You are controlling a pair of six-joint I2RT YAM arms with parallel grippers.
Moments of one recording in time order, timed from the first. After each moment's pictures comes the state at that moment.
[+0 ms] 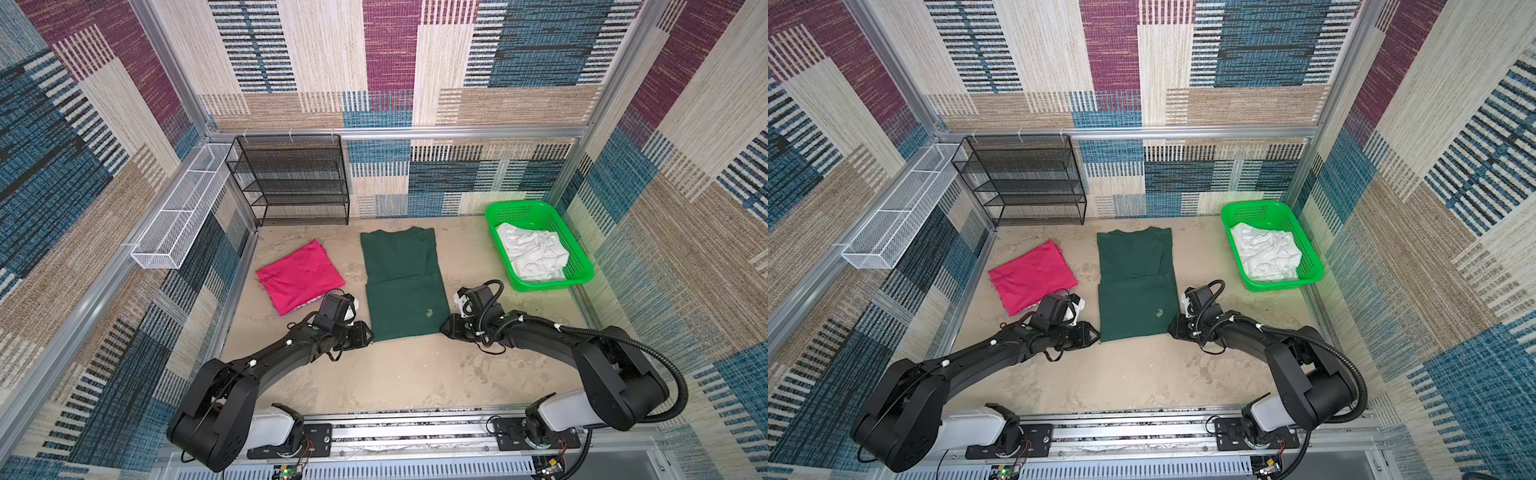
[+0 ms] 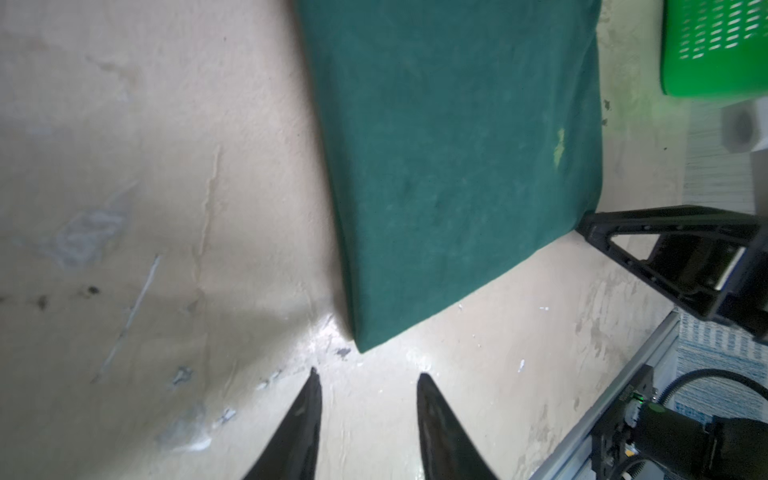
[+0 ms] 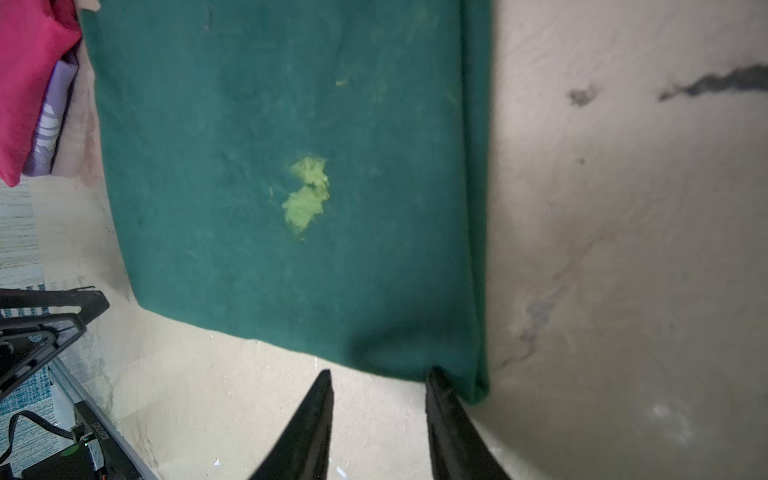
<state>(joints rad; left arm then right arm) -0.46 1.33 0.58 -0.24 0.34 -0.57 0.44 1.46 0.61 -0.16 -0.32 0.57</state>
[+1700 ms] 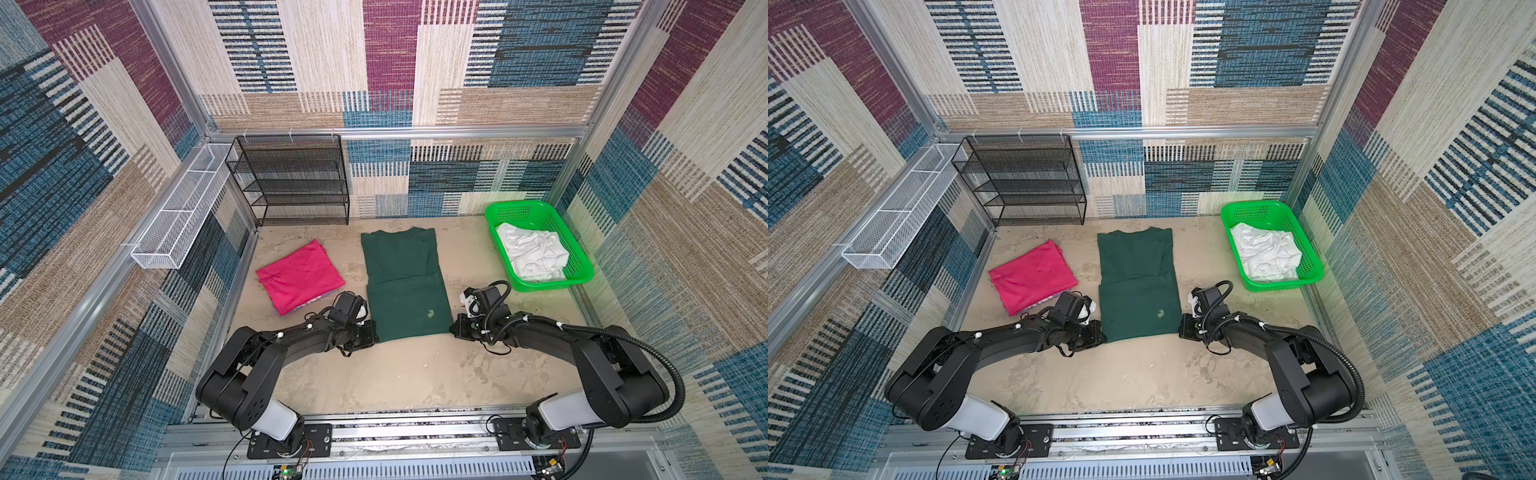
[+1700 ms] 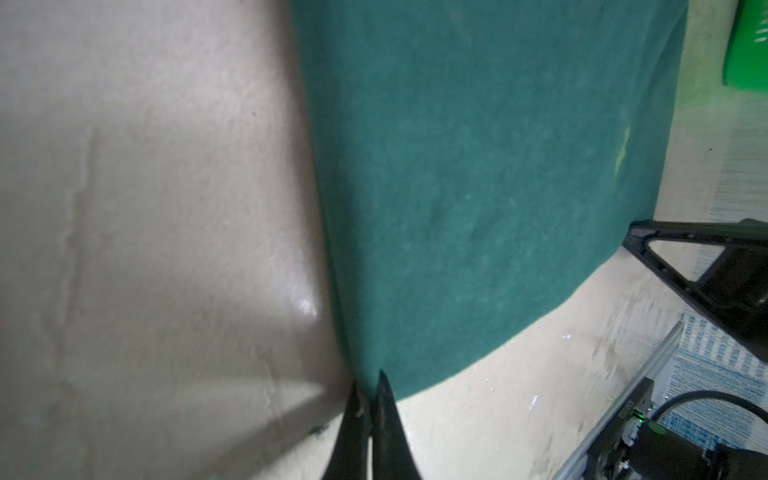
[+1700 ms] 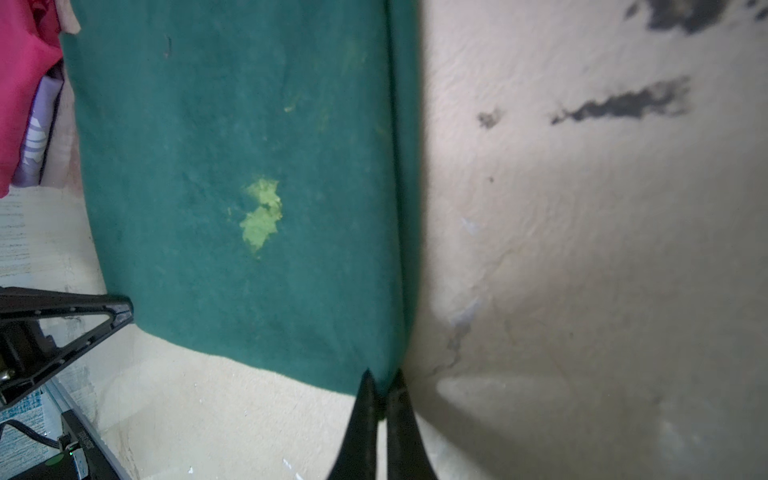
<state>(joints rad) -0.52 1.53 0.65 -0.18 0.35 -0.66 0.37 1.45 0.57 -0.13 -0.36 0.51</state>
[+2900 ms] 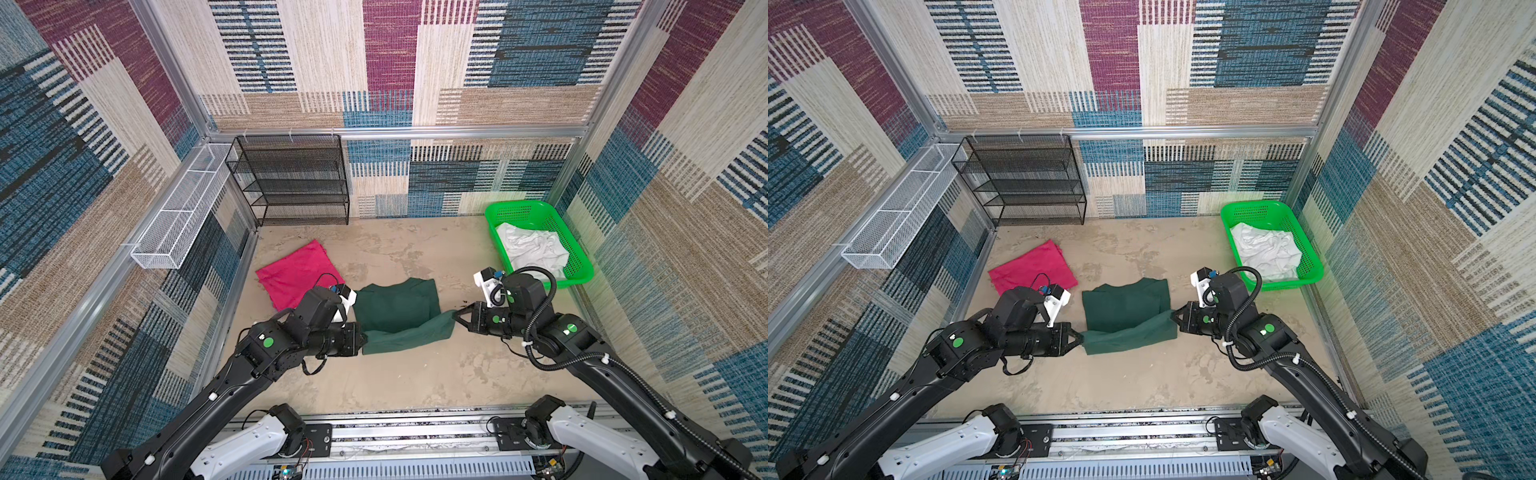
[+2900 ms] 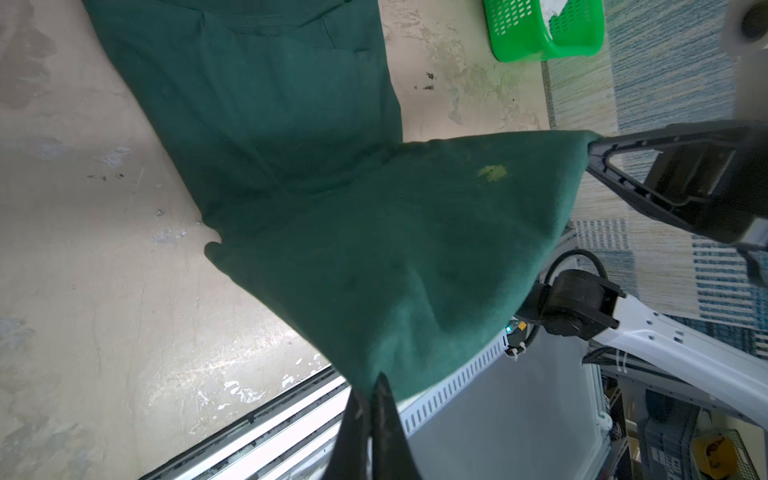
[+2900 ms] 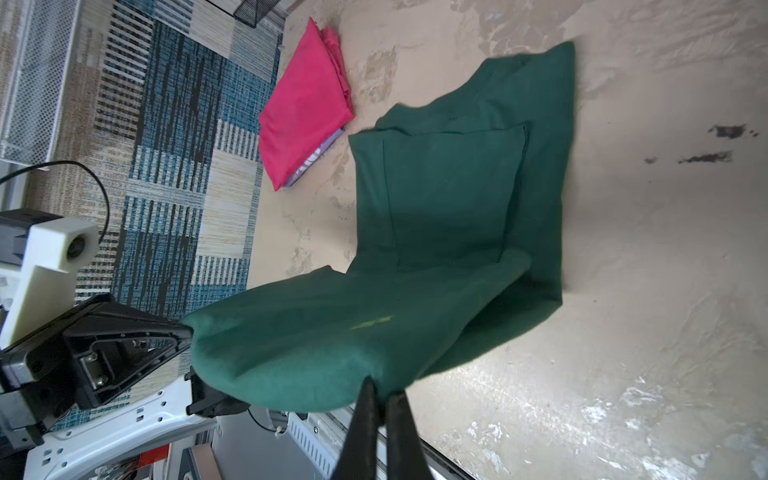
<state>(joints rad) -0.71 0.93 1.03 -0.98 0.21 -0.65 0.53 0.94 0.88 -0.65 -0.36 0.70</state>
